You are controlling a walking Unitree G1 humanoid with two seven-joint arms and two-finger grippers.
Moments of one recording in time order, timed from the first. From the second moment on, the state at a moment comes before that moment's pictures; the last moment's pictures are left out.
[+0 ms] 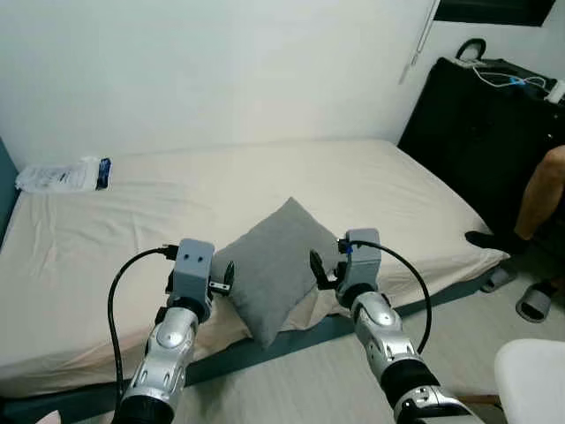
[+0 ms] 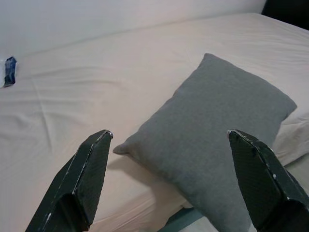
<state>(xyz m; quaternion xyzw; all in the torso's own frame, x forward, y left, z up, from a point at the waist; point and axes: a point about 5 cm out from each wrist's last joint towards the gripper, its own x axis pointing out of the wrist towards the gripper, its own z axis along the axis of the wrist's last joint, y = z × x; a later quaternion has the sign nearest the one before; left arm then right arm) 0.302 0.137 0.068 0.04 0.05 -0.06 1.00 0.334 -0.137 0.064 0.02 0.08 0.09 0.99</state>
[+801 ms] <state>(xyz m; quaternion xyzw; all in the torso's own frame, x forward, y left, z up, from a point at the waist) 0.304 0.133 0.076 0.02 0.03 -0.08 1.00 0.338 -0.141 0.068 0.03 0.08 0.08 0.99</state>
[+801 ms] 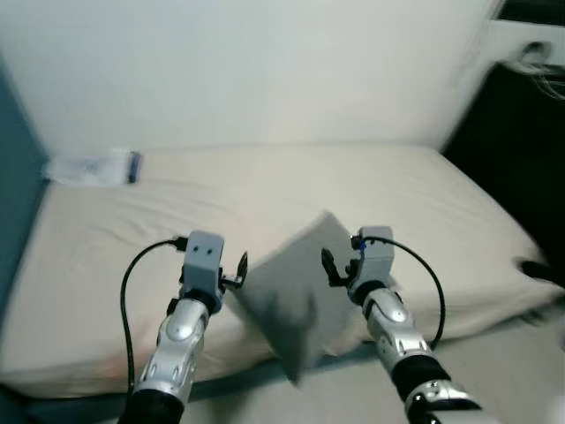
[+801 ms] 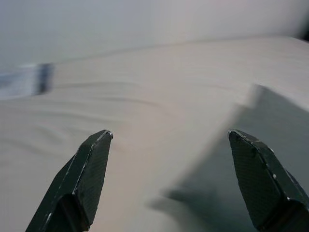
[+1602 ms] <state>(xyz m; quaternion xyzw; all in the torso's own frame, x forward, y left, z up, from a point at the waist) 0.301 0.133 0.075 0.03 0.03 -0.09 0.99 0.335 -0.134 0.063 0.03 0.09 0.09 0.99</state>
